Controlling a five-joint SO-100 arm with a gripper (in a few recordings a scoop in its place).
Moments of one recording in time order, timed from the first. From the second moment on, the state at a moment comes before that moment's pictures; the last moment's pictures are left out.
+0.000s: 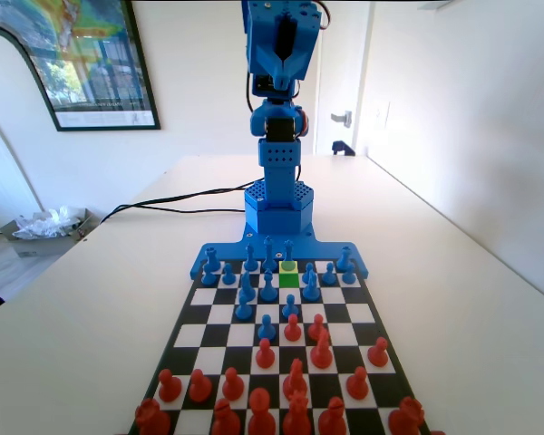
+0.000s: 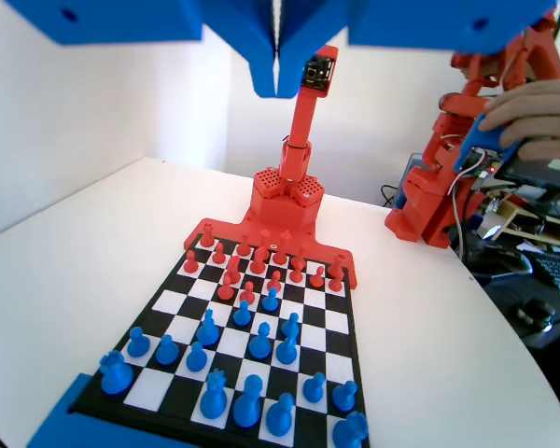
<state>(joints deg) 0.4 174.9 124.7 90.1 -104.2</state>
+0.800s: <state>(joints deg) -6.9 140.9 110.1 94.1 -129.8</state>
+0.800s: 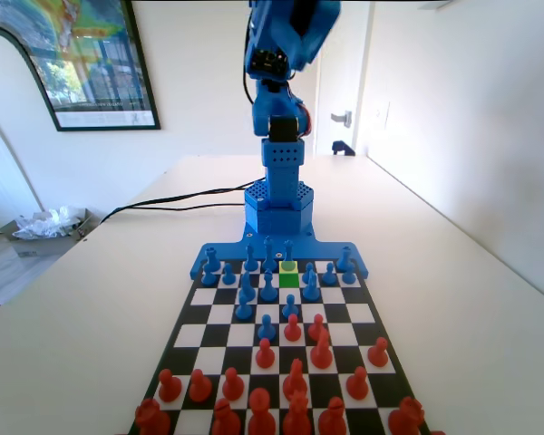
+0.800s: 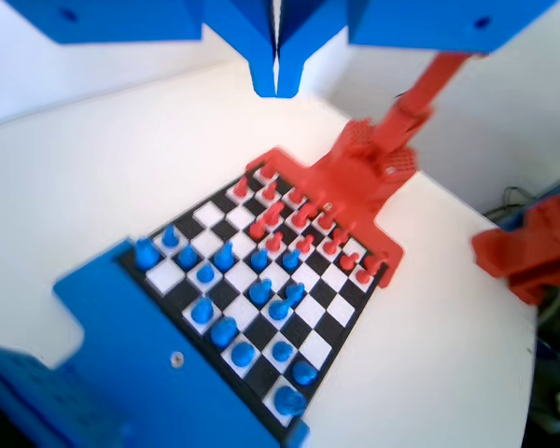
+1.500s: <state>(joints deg) -6.3 123.9 121.4 83.8 -160.8</state>
